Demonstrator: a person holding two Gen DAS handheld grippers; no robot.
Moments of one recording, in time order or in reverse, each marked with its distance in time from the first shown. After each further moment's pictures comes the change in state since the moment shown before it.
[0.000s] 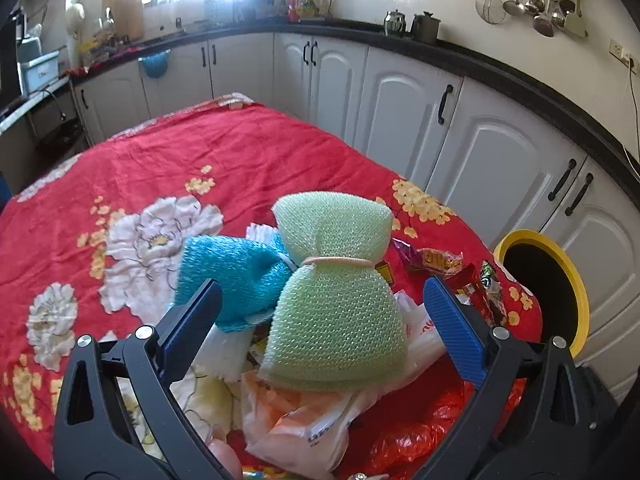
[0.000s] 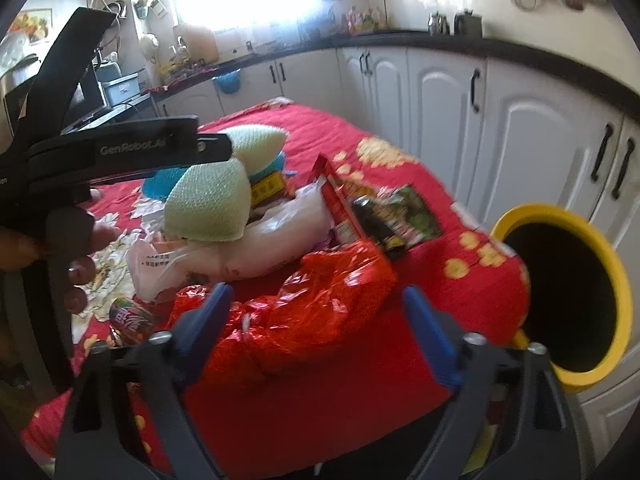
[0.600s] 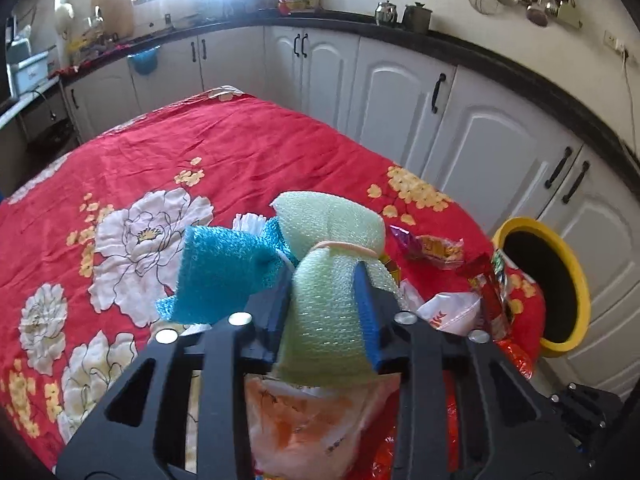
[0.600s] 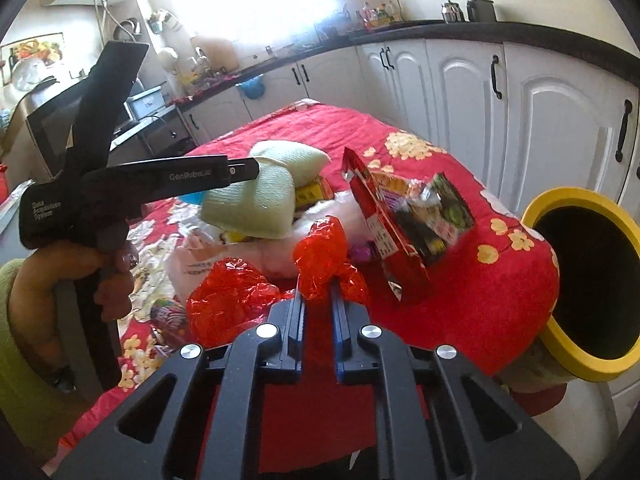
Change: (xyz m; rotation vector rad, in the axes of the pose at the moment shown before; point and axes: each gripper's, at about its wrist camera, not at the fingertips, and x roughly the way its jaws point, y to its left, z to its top) left arm 0.006 0.002 -0.004 0.024 0.016 -0.034; right arm -0.027 0.002 -0.005 0.018 -0.037 0.129
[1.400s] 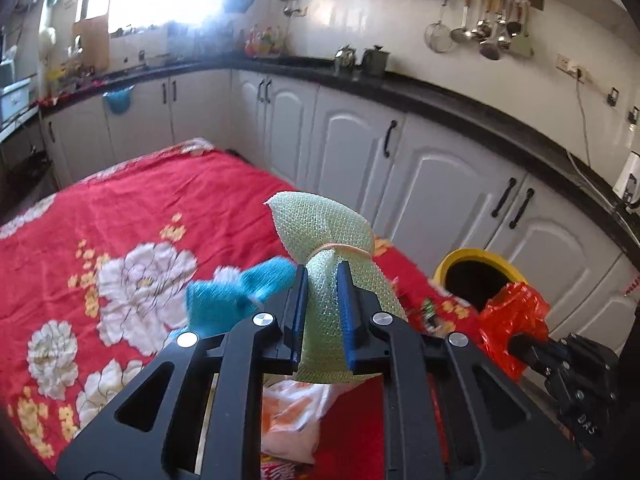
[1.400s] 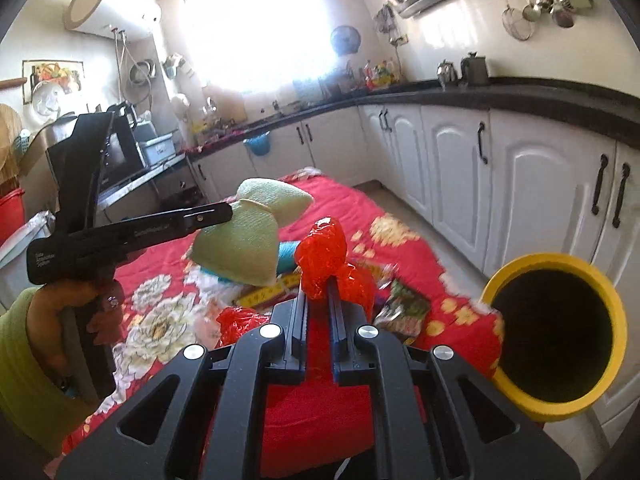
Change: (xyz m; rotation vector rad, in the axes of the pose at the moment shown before) left arm -0.072 -0.017 0.019 0.049 -0.155 -0.133; right arm -0.072 -0.020 0.040 -0.012 -0.211 -0.019
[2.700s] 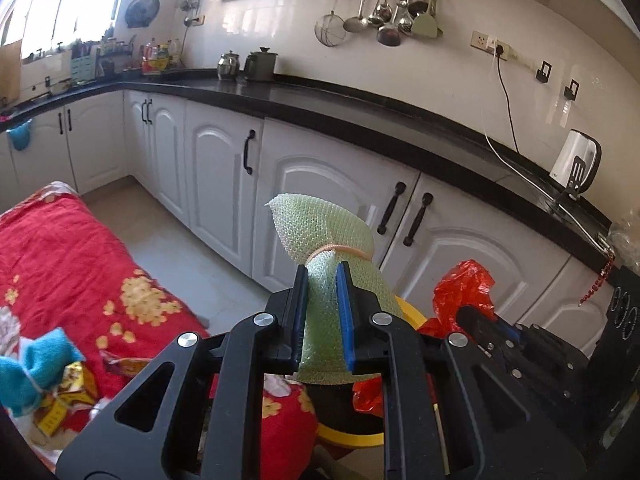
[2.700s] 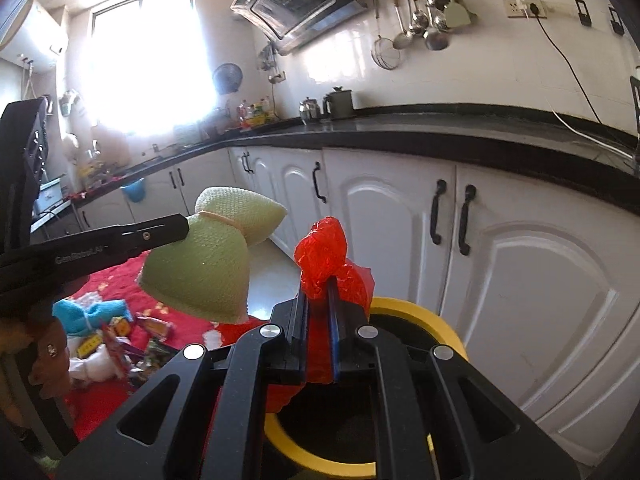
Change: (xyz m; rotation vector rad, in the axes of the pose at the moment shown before) left arm 0.094 -0.203 0.036 0.097 -0.021 -0.276; right arm -0.043 -0.190 0.011 0.081 -0.102 -0.413
